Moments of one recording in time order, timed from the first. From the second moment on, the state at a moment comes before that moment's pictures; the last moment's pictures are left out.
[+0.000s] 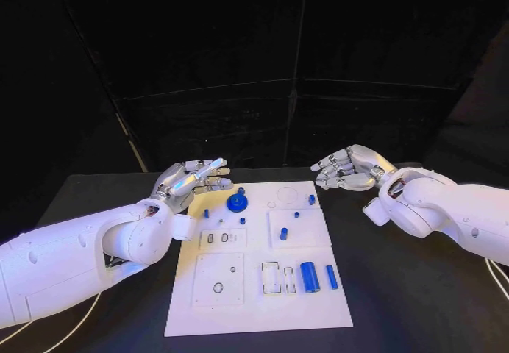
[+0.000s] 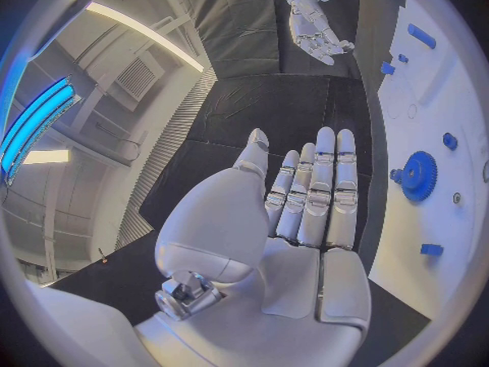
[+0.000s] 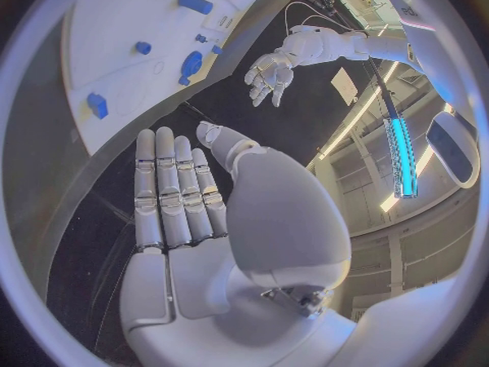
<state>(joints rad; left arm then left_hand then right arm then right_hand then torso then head) 1.23 -0.84 -0.08 1.53 0.11 -0.27 0.48 1.36 0.13 -0.16 0.03 0.04 0.90 0.23 0.11 0.07 0.99 0.18 0.16 0.06 1.12 0.12 0.20 0.17 0.17 0.97 0.23 0.24 0.10 1.28 -0.96 -0.04 1.48 -0.76 -0.30 0.21 1.39 -0.13 0.40 -0.06 0.27 0.91 0.19 0.13 0.07 1.05 0.12 0.34 0.27 1.08 0.07 0.38 0.46 0.18 0.83 0.17 0.66 0.41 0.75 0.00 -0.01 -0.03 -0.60</state>
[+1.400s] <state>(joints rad) 1.22 -0.82 -0.08 1.50 0.11 -0.25 0.48 1.36 0.13 -0.16 0.03 0.04 0.91 0.23 0.11 0.07 0.99 0.18 0.16 0.06 1.12 0.12 0.20 0.17 0.17 0.97 0.23 0.24 0.10 1.18 -0.83 -0.04 1.29 -1.12 -0.36 0.09 1.38 -0.08 0.07 -0.04 0.34 0.86 0.18 0.23 0.07 1.43 0.09 1.48 1.31 1.47 0.01 1.57 1.31 0.05 1.46 0.12 1.46 1.31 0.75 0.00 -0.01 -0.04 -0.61</state>
